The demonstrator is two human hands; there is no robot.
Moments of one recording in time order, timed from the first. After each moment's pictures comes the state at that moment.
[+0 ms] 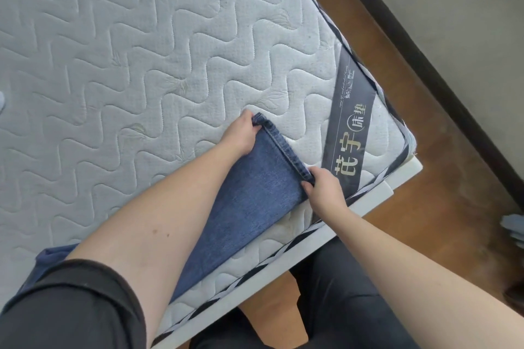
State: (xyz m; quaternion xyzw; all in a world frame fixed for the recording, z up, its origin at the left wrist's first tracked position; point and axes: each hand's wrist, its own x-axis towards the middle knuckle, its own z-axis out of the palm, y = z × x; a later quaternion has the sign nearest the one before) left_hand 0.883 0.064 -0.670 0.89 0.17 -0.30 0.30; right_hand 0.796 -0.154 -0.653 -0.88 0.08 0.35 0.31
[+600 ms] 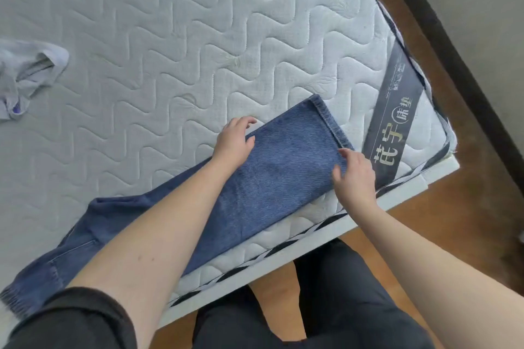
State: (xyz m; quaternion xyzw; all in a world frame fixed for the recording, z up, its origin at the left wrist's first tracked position) left_hand 0.773 0.161 -0.636 0.91 0.18 -0.21 0.30; right_hand 0.770 -0.118 -0.622 -0.94 0.05 0.26 0.22
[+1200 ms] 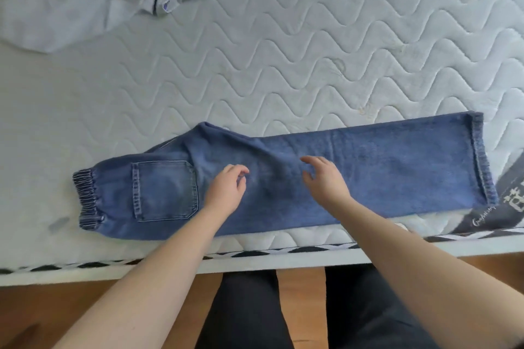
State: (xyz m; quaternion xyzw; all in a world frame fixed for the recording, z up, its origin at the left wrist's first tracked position) left_hand 0.444 0.326 -0.625 0.83 0.40 -0.16 0.35; right_hand 0.617 0.149 -0.618 -0.85 -0.23 0.41 0.22
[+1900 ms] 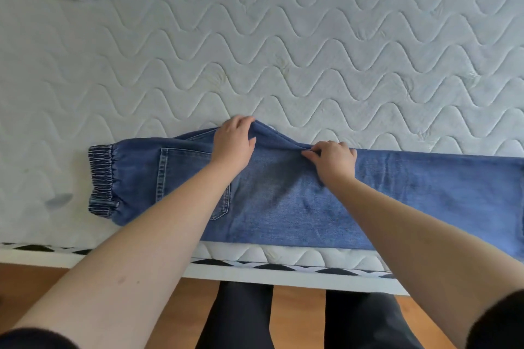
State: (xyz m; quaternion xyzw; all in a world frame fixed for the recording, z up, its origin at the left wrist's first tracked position) left_hand 0.450 0.454 -0.649 0.88 0.38 -0.11 0.26; right_hand 0.606 0.281 -0.661 -0.90 -0.29 0.32 0.04
